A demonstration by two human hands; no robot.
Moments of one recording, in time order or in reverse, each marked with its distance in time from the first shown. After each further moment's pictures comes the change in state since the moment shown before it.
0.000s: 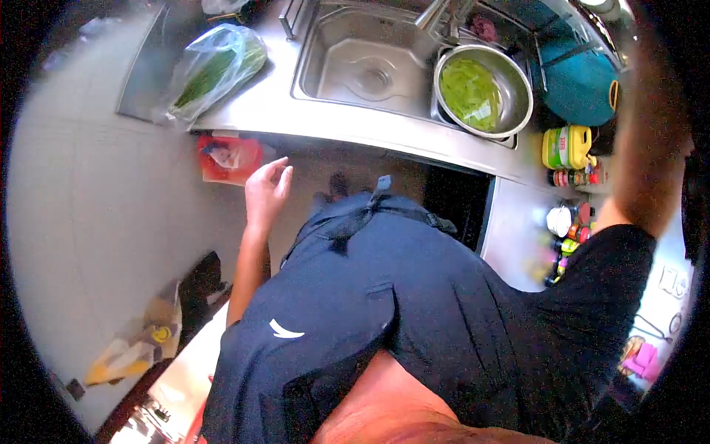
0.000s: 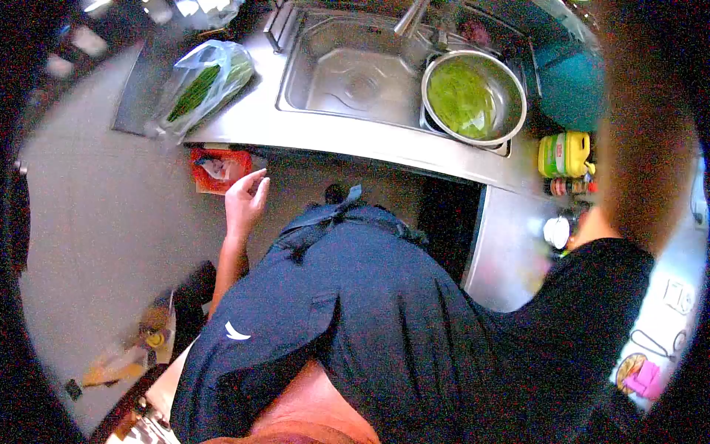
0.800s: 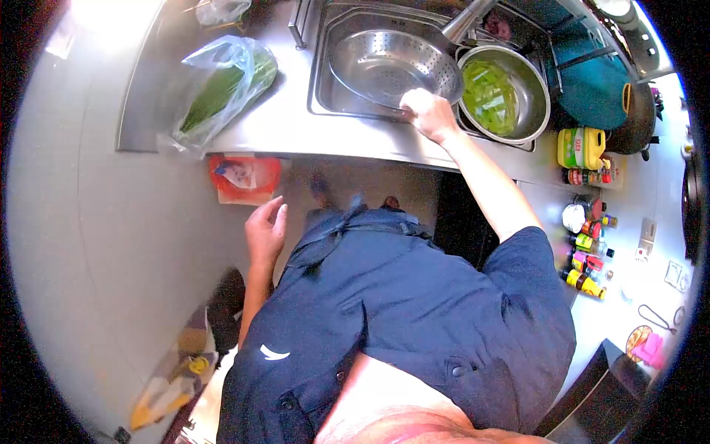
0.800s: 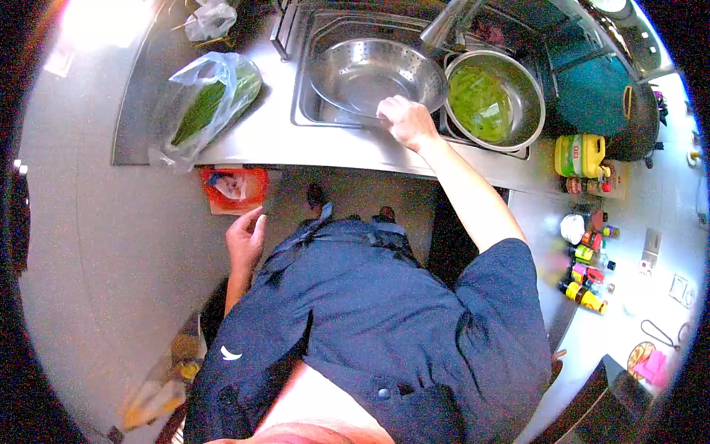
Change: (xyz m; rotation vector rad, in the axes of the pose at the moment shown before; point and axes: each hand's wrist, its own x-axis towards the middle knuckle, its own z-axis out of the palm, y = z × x) left_hand 0.005 -0.068 -0.048 -0.048 -0.045 -0.161; right_hand -0.115 0.219 0.337 -0.139 0.039 0.288
